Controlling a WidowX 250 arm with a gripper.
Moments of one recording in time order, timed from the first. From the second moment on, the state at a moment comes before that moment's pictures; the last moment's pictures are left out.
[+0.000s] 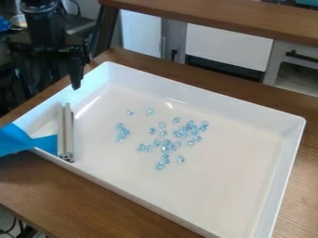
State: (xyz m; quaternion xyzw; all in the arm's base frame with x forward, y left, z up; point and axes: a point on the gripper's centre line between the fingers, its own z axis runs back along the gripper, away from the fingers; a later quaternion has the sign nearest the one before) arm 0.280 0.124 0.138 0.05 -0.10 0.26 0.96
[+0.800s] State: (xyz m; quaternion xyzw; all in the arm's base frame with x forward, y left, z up) arm 0.282 0.124 0.098 0.04 -0.09 0.27 0.96
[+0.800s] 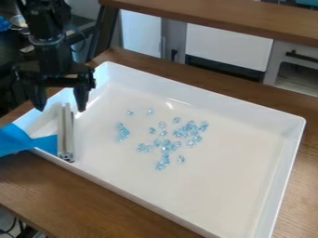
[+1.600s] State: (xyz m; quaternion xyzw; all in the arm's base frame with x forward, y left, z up) arm 0.275 0.131 0.052 0.05 -0.09 0.31 0.95
